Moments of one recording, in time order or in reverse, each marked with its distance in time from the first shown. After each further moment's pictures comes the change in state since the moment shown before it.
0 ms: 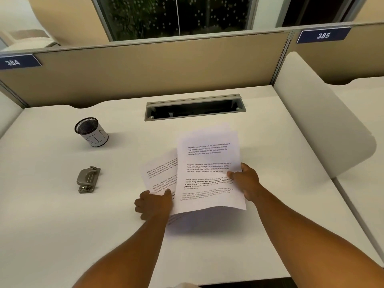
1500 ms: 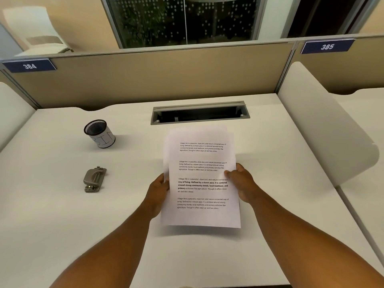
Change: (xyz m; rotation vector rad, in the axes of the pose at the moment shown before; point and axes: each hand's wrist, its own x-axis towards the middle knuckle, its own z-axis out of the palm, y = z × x) left_hand 0.017 0.019 -0.035 -0.522 -0.661 0.332; right_hand 0.001 -0.009 0.020 0.087 -0.131 0.008
